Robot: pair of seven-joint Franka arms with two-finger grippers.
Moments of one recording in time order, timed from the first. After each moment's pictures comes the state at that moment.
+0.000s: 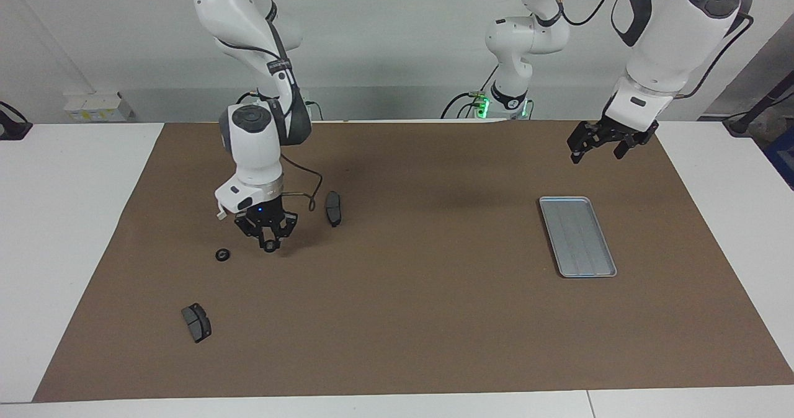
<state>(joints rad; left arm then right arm) -0.04 0.04 -0.07 -1.60 0.02 1.62 -0.15 0.10 0.24 0.01 -2.13 -0.24 2.57 0.28</state>
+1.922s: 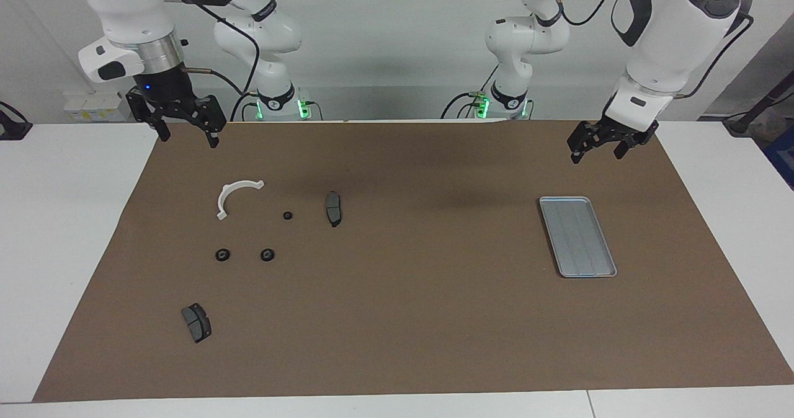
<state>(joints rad) -0.04 0.04 -0.07 -1.60 0.02 1.62 -0.15 0.02 -0.03 0.01 -1.61 -0.06 1.64 0.11</state>
